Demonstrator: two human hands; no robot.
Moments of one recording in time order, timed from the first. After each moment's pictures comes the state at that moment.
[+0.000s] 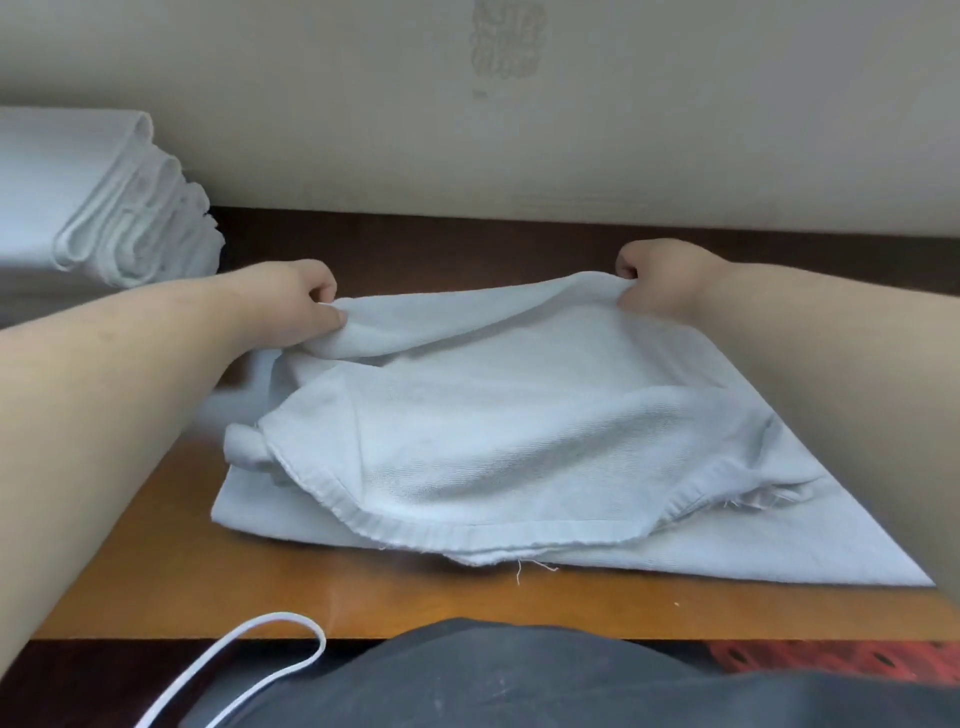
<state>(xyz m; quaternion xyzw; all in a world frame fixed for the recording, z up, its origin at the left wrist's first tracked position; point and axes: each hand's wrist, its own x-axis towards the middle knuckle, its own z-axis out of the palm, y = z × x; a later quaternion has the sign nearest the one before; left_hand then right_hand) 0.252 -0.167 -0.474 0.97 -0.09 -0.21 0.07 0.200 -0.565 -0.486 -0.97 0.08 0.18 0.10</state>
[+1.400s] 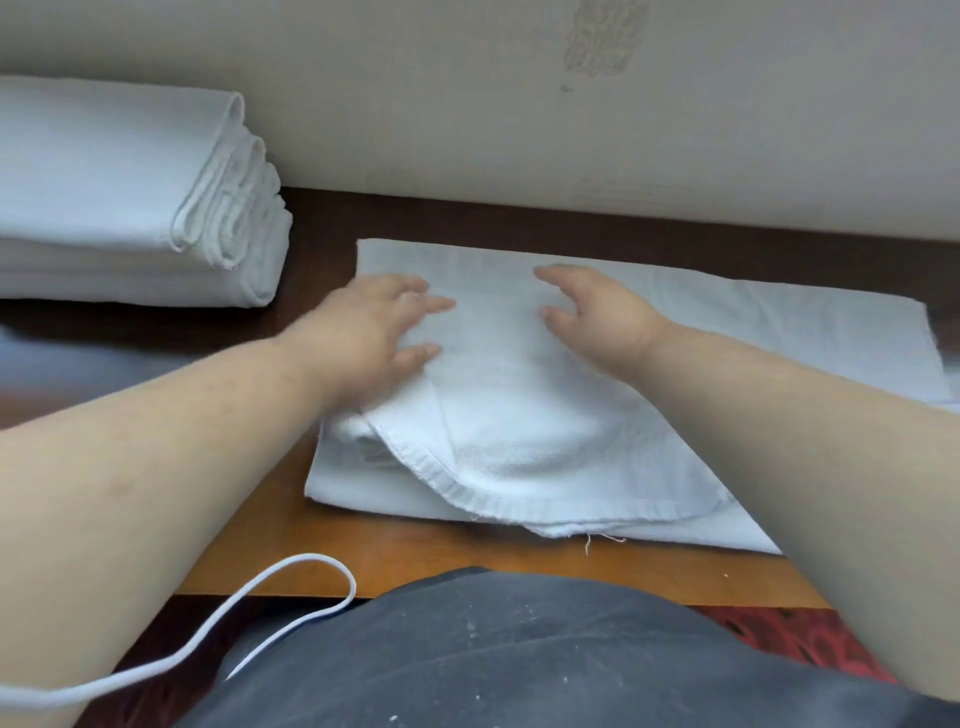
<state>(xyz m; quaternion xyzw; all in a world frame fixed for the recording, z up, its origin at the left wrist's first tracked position) 0.204 -0.133 -0.488 0.93 -0.32 -0.11 0.13 0.164 -0.413 -0.480 -0.96 0.02 0.14 0.26</state>
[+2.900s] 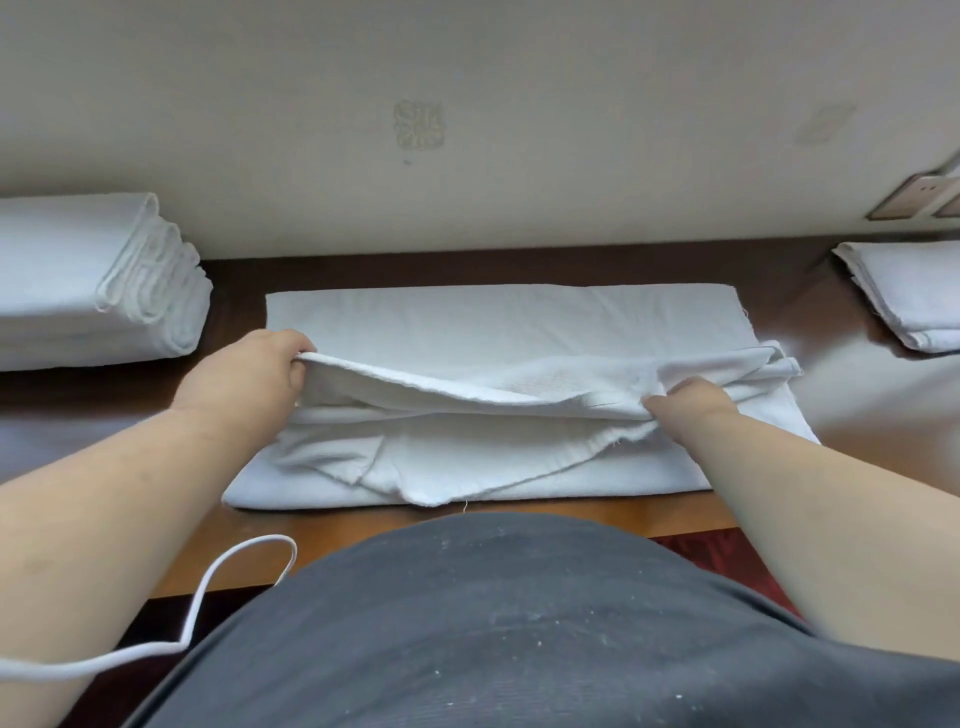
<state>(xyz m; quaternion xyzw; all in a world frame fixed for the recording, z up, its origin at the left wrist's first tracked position) 0.144 -0.156 -0.447 0.98 -0.15 -0.05 0.10 -0.007 -0.585 -0.474 -0.82 0.49 0.17 0.23</state>
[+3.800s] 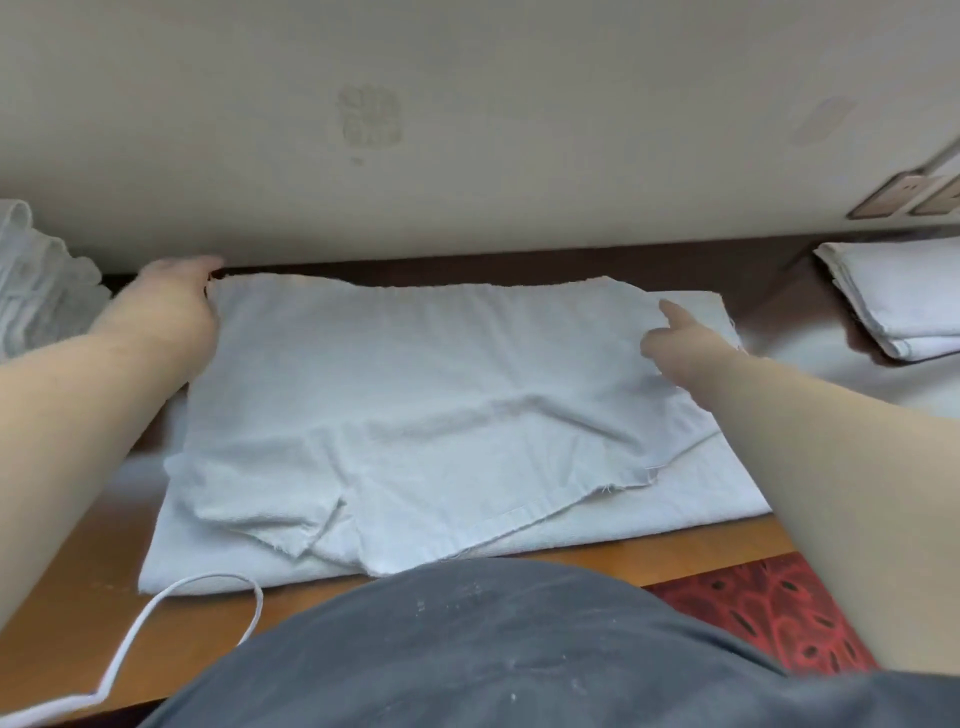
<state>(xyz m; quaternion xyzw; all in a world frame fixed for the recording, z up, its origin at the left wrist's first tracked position) 0.288 -0.169 -0.473 0.99 -0.10 -0.04 0.11 0.071 -0.644 -0.468 -0.81 0.45 0.10 0.35</state>
